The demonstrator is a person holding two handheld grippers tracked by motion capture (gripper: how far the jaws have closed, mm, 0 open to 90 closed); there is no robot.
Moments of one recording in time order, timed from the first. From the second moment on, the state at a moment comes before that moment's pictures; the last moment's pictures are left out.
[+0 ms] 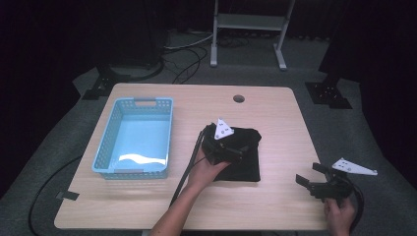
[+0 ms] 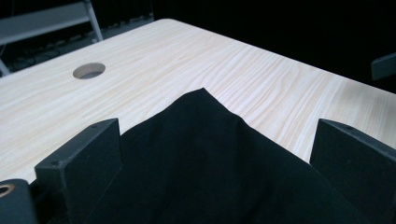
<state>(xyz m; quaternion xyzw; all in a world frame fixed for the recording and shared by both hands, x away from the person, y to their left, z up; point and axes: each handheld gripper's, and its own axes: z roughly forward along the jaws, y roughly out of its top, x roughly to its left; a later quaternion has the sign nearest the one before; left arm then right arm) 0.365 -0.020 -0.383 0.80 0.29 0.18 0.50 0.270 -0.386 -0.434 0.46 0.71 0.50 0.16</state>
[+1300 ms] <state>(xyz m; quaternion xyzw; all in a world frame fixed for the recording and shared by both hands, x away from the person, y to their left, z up) 0.396 -0.036 -0.425 0.89 0.31 0.08 0.34 0.269 -0.386 -0.434 0.46 0.71 0.51 0.16</state>
